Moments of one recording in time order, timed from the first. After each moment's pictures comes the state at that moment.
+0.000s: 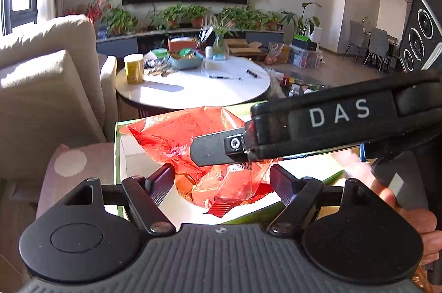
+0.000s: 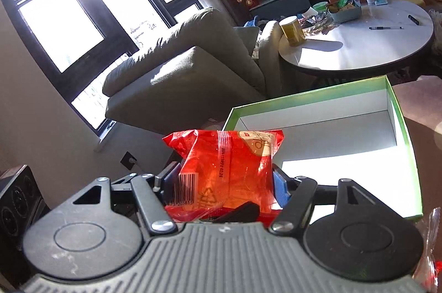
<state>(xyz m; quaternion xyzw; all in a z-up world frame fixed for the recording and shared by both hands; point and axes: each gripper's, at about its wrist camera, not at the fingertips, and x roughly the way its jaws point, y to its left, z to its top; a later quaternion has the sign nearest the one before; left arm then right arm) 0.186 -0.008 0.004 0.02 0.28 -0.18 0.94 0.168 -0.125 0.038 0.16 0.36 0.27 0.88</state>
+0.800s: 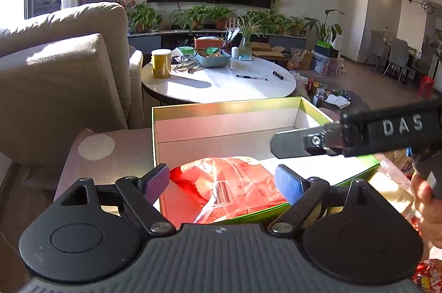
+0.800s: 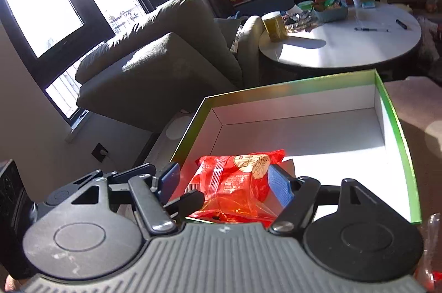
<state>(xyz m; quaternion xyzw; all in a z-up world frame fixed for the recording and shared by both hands) 0.181 0.024 -0.008 0.00 0.27 -0.14 0.95 0.152 -0.123 0.035 0.10 0.34 0.23 0.91</state>
